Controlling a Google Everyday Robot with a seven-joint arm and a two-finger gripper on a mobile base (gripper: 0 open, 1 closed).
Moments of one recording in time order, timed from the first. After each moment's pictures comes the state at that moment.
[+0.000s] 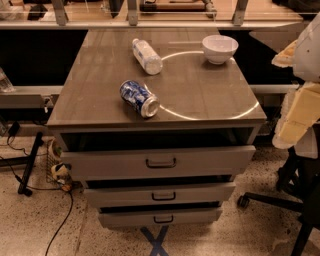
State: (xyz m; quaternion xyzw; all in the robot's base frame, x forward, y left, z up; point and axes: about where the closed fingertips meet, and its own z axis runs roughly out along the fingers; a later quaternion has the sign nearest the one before) arm 0.438 -0.217 0.977 -0.60 0.78 -0.03 0.16
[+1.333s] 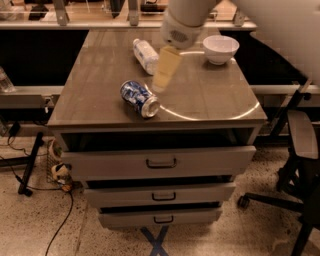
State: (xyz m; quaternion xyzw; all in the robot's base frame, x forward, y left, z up) arm 0.628 -0.028 0.953 -0.59 0.77 -0.04 0.24
